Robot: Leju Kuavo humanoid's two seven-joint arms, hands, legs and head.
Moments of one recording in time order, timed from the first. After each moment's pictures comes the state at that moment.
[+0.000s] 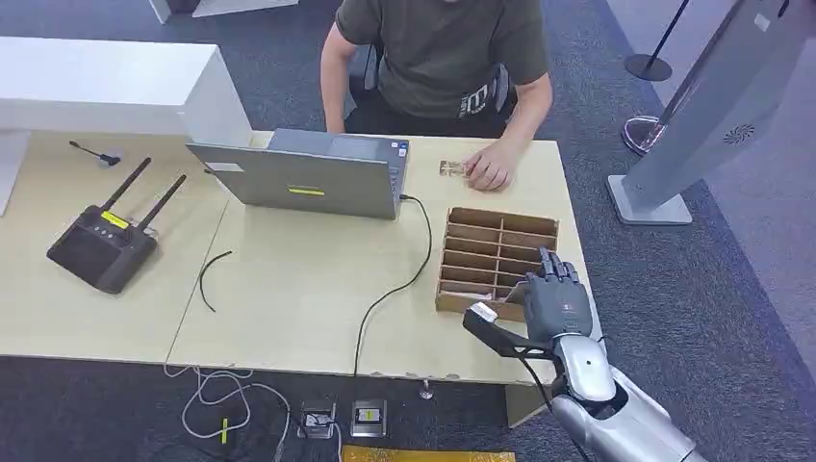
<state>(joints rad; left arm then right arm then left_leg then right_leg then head) -0.15 0.00 -1.15 -0.33 0.93 0.68 -0.03 -0.45 -0.38 0.96 -1.29 0.97 -0.36 0.59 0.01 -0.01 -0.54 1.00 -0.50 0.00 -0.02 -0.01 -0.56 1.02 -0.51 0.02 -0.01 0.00</state>
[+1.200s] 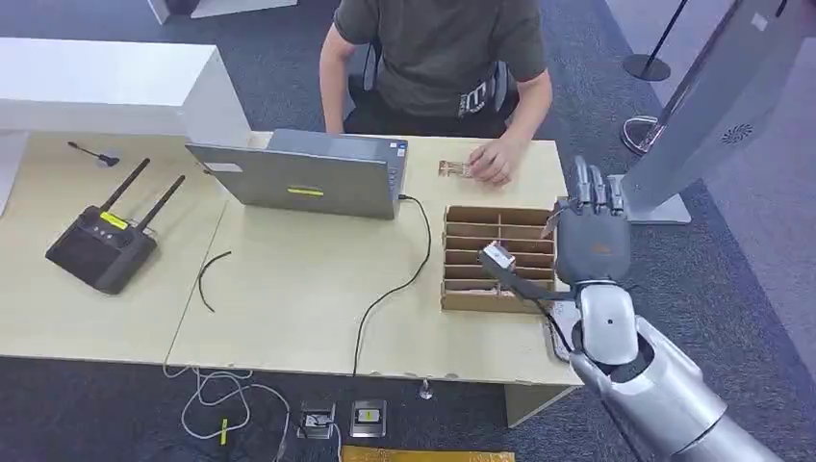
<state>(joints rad) -0.16 0.01 -1.15 -0.33 0.87 0.67 -0.01 -0.59 -0.42 0.87 -1.46 1.33 -0.32 0.68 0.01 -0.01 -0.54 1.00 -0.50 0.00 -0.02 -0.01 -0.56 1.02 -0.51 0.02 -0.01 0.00</state>
